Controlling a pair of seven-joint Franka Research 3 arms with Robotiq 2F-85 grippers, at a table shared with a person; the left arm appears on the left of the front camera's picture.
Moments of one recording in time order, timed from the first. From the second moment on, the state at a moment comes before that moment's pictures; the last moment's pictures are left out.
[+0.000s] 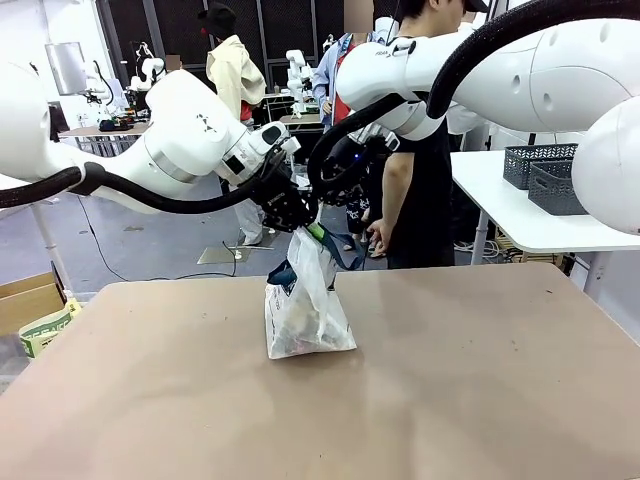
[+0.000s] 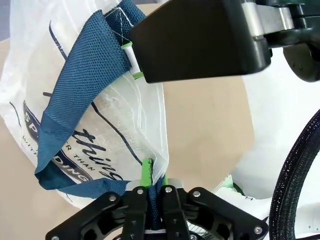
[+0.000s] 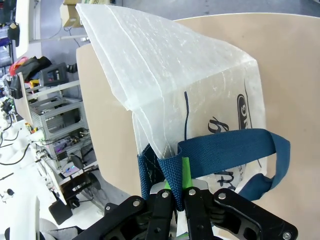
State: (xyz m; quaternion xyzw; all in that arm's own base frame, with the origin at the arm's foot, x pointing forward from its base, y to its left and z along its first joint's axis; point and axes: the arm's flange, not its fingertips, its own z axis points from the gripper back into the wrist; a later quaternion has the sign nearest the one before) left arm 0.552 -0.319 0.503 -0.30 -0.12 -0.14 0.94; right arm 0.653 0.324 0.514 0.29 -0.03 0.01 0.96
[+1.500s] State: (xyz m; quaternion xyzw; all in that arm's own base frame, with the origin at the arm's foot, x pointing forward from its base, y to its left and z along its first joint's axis) left arm 0.552 -0.318 0.503 -0.30 -0.12 -0.14 0.94; right arm 0.650 0.273 0.556 0.31 -0.08 0.02 0.95
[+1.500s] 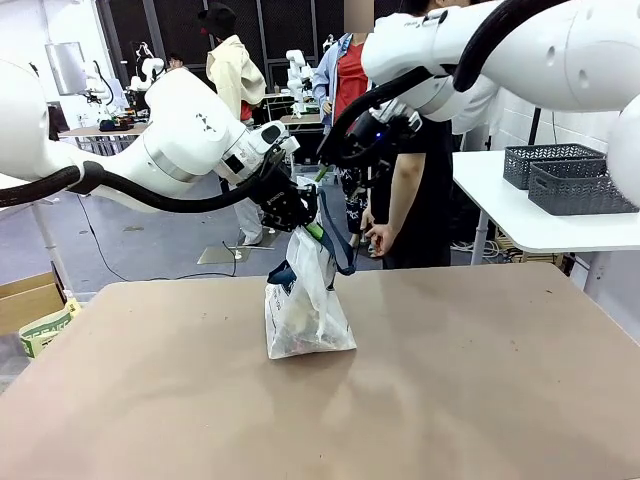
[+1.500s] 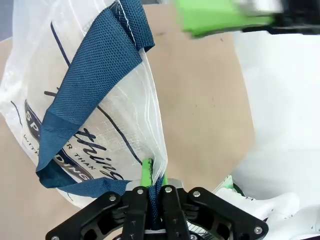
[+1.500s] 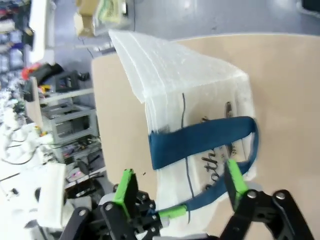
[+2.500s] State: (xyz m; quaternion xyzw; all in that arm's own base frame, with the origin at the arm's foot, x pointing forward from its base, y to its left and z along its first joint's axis) left arm 0.552 -0.319 0.503 -0.30 -0.12 -0.14 0.94; right arm 0.514 0.136 0.598 0.23 -0.31 0.43 0.82
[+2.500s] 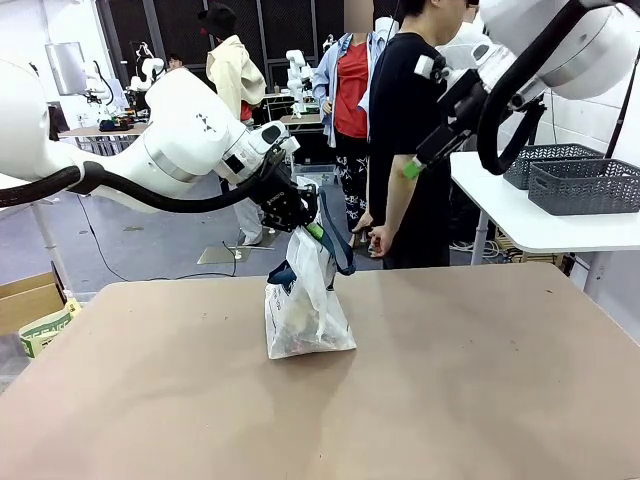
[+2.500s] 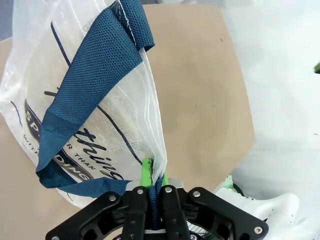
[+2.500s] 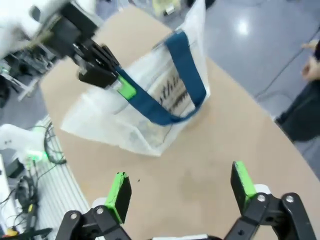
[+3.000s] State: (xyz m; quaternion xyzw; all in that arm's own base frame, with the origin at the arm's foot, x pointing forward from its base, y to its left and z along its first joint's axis) left arm 0.552 -0.319 0.503 -0.30 -0.12 -0.14 0.94; right arm 0.519 0.145 0.599 0.25 -0.32 0.43 0.80
